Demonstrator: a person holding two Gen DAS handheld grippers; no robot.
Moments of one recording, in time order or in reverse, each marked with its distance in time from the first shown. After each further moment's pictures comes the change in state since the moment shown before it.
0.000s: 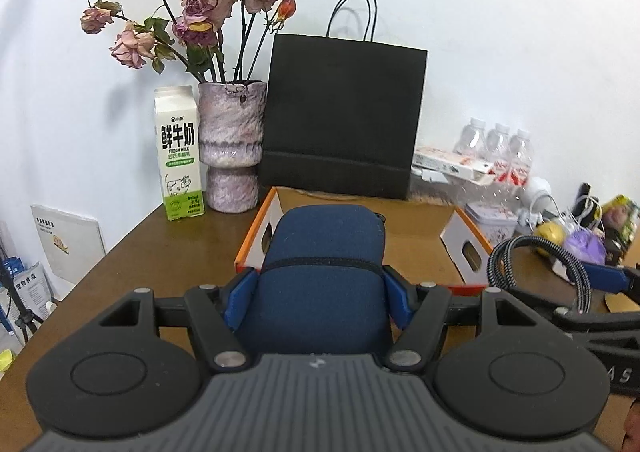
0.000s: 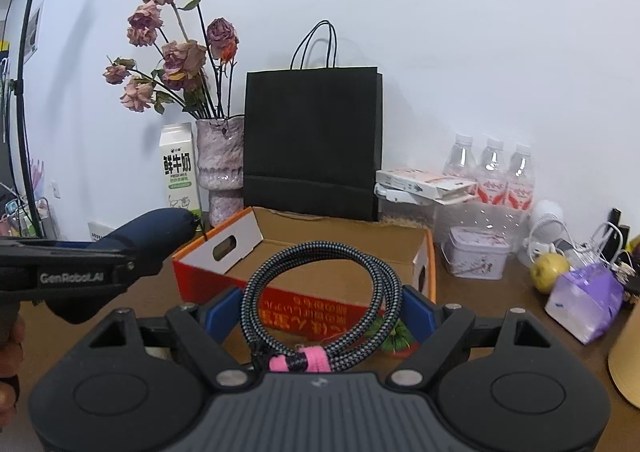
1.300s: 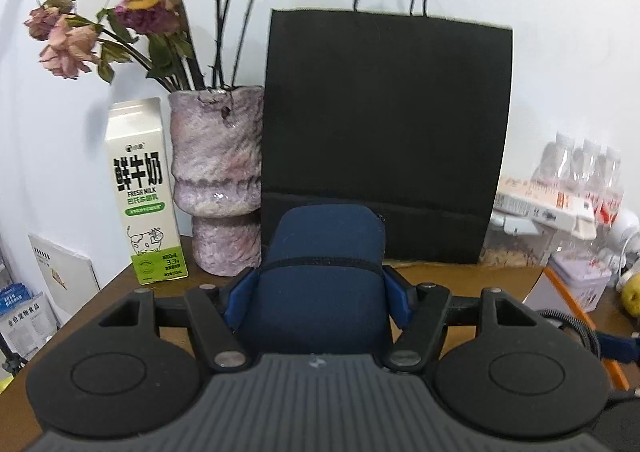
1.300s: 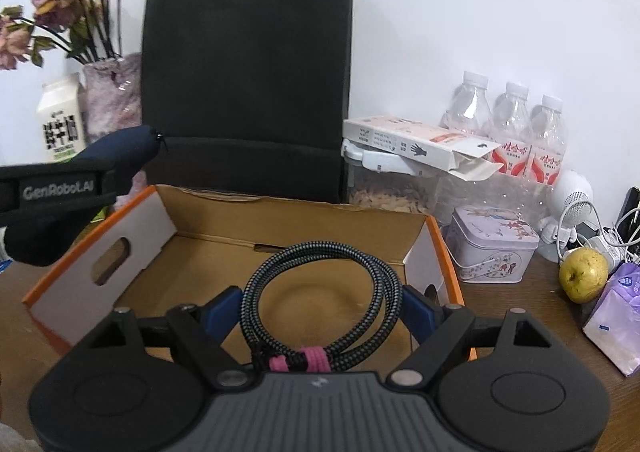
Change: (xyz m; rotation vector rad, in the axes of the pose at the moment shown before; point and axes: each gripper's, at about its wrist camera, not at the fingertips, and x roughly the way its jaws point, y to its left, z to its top) left arm 0.179 -0.009 0.056 0.026 -0.044 0.110; right arm 0.200 -0.024 0.027 0.046 0.159 -0.167
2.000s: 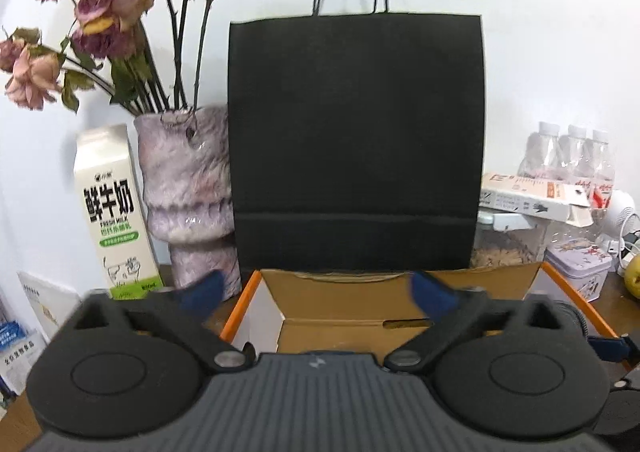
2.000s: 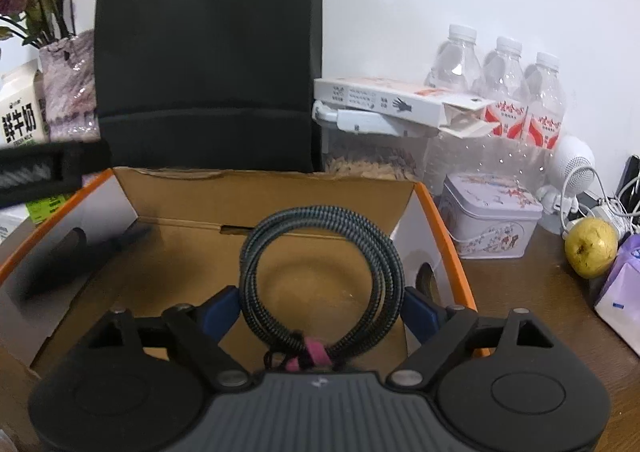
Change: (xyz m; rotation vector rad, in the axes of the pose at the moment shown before) left arm 0.011 -0.014 -0.001 0.087 -0.068 -0.039; right arm 0.041 -0.015 -0.006 0.048 0.056 -0.039
